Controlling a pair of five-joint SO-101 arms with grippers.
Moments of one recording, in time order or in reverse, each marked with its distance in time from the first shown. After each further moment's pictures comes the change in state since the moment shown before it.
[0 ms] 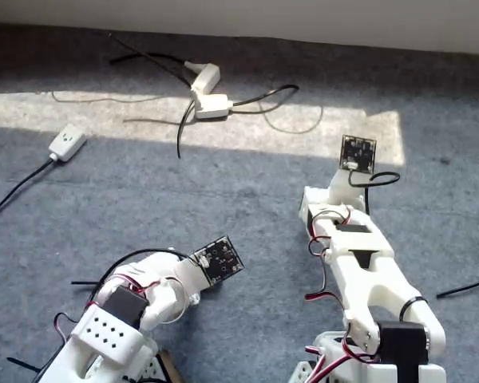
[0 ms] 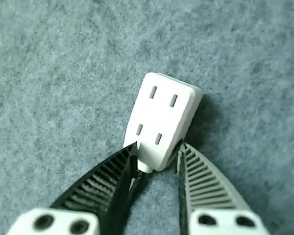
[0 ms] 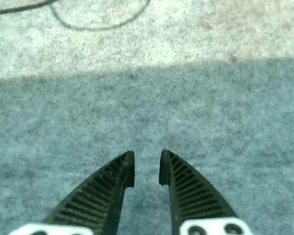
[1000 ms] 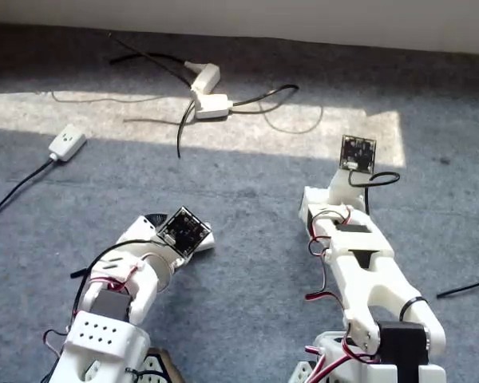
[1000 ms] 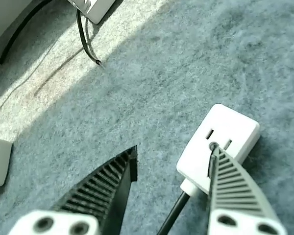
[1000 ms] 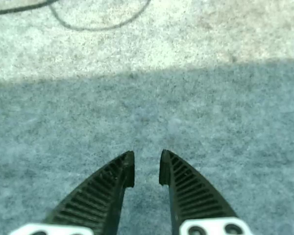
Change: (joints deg) left arm -15.3 -0.9 8.0 -28.7 0.7; right arm 0.0 0.0 0.0 0.0 0.0
